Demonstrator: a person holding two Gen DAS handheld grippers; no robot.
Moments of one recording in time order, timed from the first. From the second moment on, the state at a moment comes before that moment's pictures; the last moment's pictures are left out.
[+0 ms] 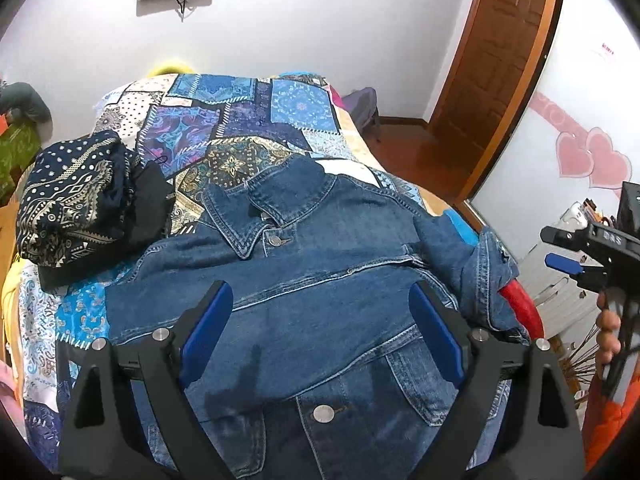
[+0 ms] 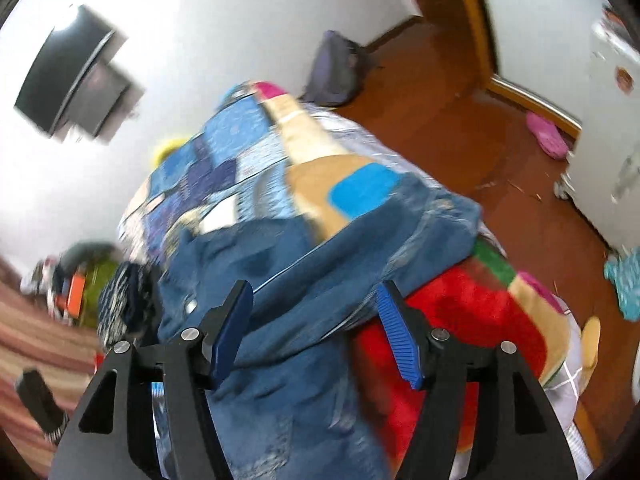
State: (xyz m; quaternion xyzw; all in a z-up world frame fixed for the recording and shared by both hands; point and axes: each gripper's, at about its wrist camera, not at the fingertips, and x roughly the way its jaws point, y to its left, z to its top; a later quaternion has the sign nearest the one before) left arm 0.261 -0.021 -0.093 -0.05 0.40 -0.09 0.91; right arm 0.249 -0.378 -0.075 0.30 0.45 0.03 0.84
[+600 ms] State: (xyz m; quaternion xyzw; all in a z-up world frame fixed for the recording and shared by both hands) left arm 0.283 -0.008 -0.124 -0.07 0.44 -0.07 0.89; right arm 0.296 -0.404 -0.144 0.34 0.48 -0.05 0.81
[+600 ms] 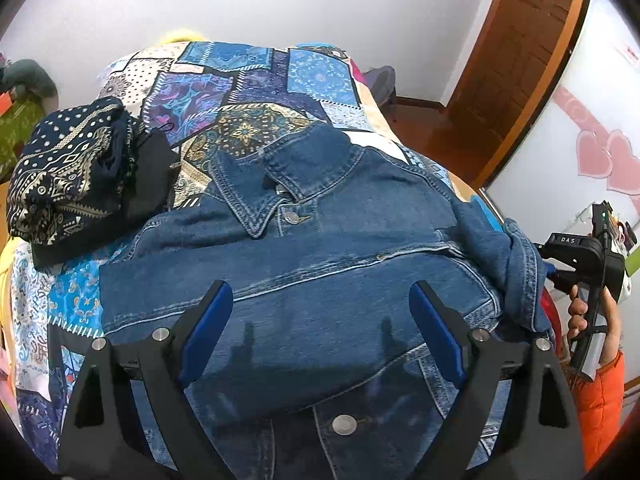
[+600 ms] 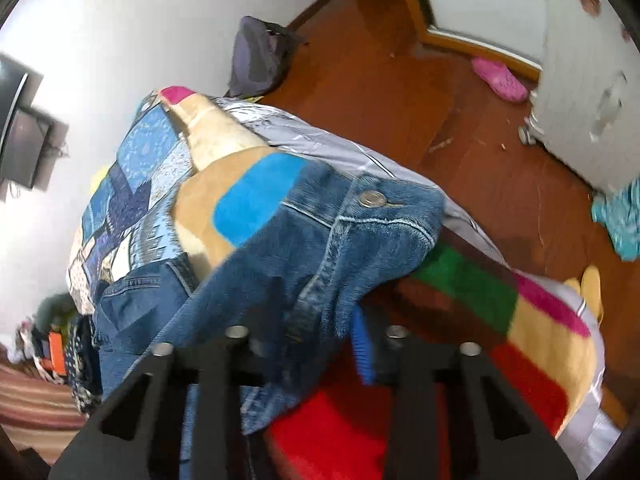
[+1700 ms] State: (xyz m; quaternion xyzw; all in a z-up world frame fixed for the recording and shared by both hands) left arm 0.214 0.160 -0.119 -0.23 0.39 0.04 0.89; right arm 0.274 -0.084 0.012 -0.02 0.37 0.31 0.88
